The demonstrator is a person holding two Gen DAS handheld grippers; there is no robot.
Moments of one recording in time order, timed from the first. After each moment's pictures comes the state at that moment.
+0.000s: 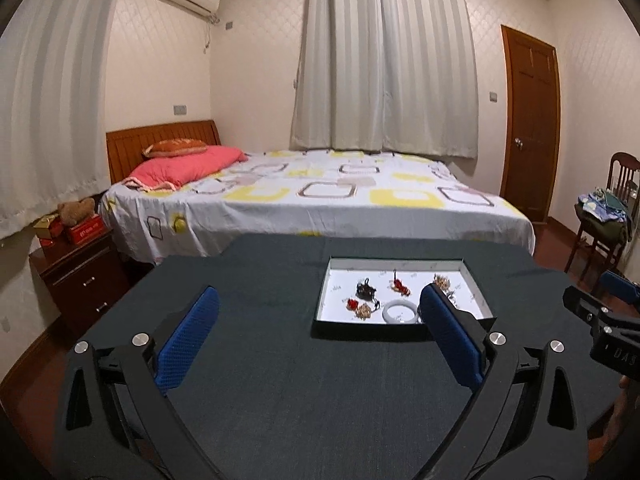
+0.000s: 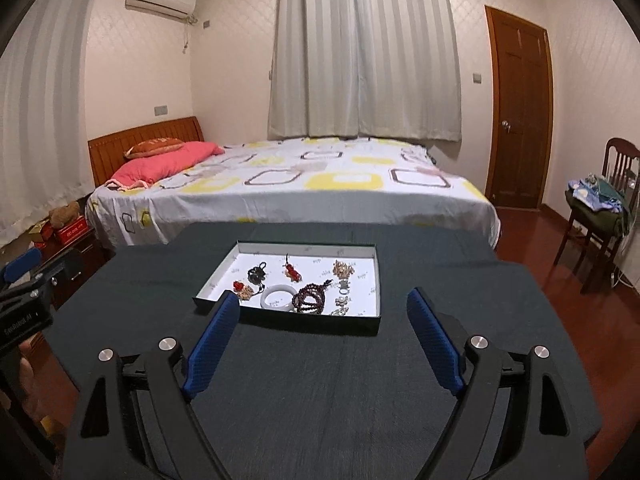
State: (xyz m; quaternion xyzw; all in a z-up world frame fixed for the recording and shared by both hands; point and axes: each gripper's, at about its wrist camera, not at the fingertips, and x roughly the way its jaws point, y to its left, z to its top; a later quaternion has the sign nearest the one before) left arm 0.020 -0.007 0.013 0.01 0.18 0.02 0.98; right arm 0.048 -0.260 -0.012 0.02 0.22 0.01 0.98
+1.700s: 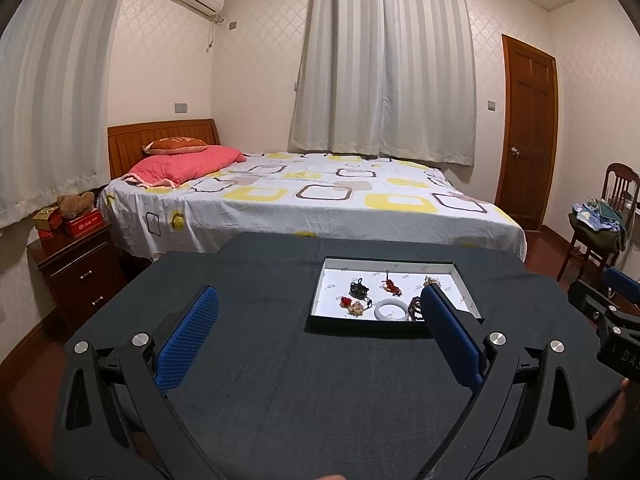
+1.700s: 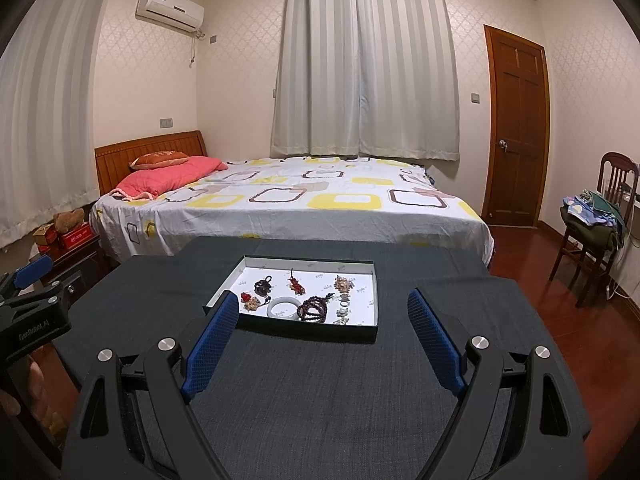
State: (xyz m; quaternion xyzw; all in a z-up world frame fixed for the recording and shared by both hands) left arm 0.001 -0.011 0.013 -0.01 0.18 0.02 0.98; right arm 0.025 -0.253 0.002 0.01 0.19 0.01 0.98
